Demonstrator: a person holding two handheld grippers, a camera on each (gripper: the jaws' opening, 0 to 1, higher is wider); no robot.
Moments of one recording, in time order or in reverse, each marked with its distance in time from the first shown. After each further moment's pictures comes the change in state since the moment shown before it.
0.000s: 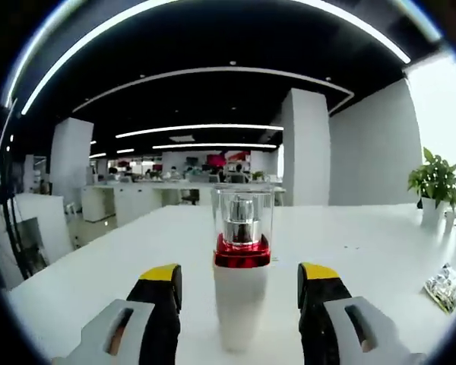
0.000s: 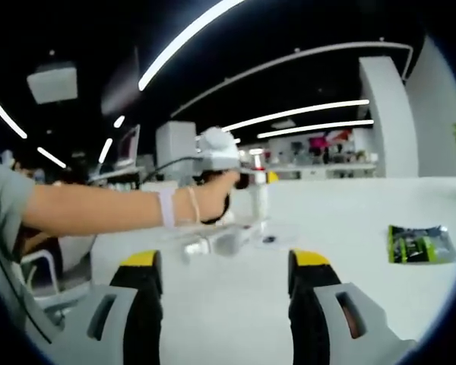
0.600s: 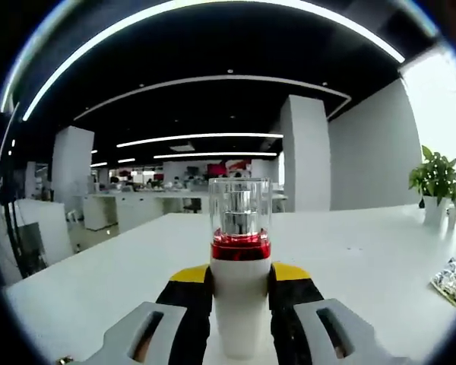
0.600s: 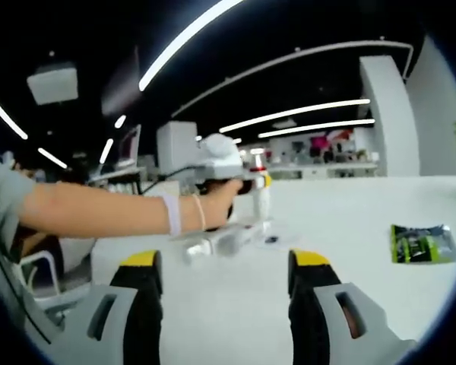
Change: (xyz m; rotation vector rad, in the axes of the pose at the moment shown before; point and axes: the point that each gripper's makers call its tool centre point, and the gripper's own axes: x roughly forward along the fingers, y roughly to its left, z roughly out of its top) left arm 0.010 0.002 -0.008 -0.007 -0.092 0.064; right arm 0.003 -0.001 -0.001 0.005 0.000 0.006
